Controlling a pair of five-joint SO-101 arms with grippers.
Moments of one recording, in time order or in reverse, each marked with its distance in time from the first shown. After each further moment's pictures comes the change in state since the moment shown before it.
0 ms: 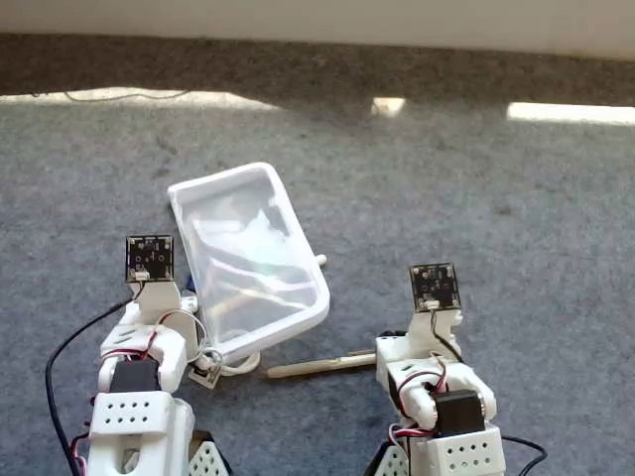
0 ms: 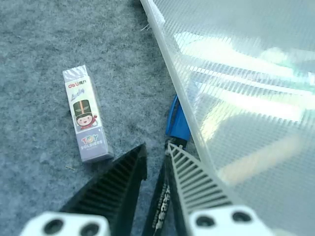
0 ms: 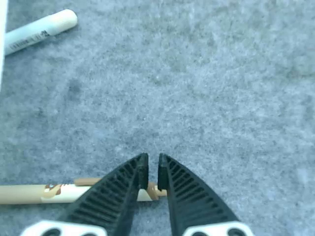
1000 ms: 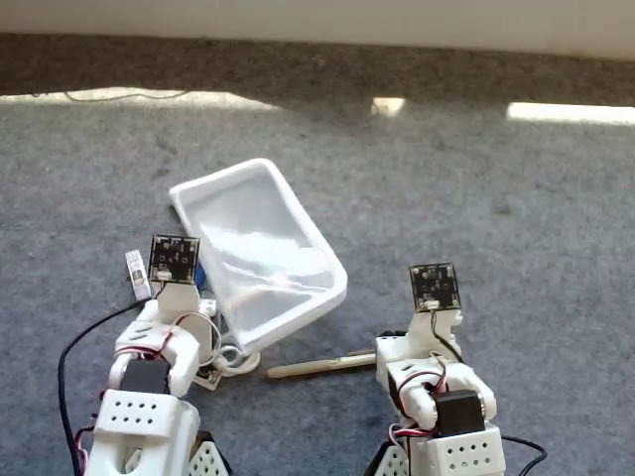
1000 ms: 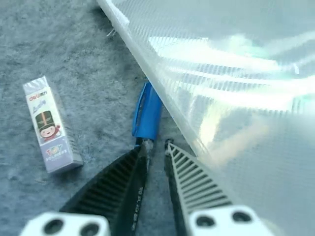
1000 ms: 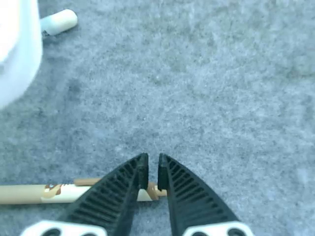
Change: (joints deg) left arm 7.1 0.0 0.0 0.0 0.0; right arm 0.0 0.0 0.0 0.0 0.0
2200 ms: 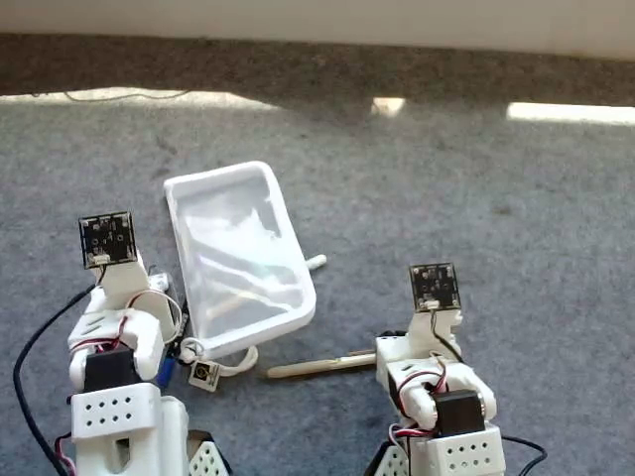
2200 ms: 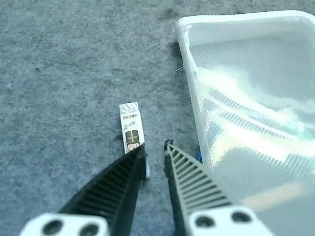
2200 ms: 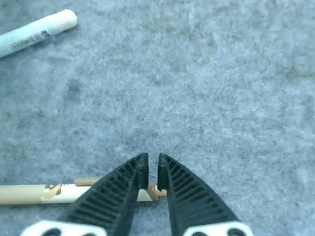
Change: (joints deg) left arm -15.4 0.0 -13.9 9.0 0.0; right arm 0.0 0.0 0.0 0.0 0.0
